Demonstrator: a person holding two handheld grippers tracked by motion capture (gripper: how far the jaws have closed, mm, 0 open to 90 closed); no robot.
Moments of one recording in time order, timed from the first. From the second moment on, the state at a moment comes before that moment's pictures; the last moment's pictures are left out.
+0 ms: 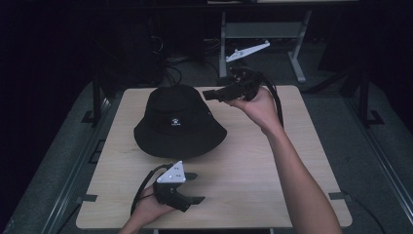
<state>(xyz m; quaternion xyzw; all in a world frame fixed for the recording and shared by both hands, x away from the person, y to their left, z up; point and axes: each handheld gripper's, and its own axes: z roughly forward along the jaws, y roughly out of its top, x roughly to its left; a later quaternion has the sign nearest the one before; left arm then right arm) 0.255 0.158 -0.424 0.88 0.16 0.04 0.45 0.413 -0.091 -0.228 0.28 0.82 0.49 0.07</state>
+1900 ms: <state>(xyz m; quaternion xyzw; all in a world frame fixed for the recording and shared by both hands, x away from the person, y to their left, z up) 0.255 0.161 -0.427 0.88 0.16 0.04 0.45 0.346 -0.200 -0.302 0.36 0.79 0.48 0.06</state>
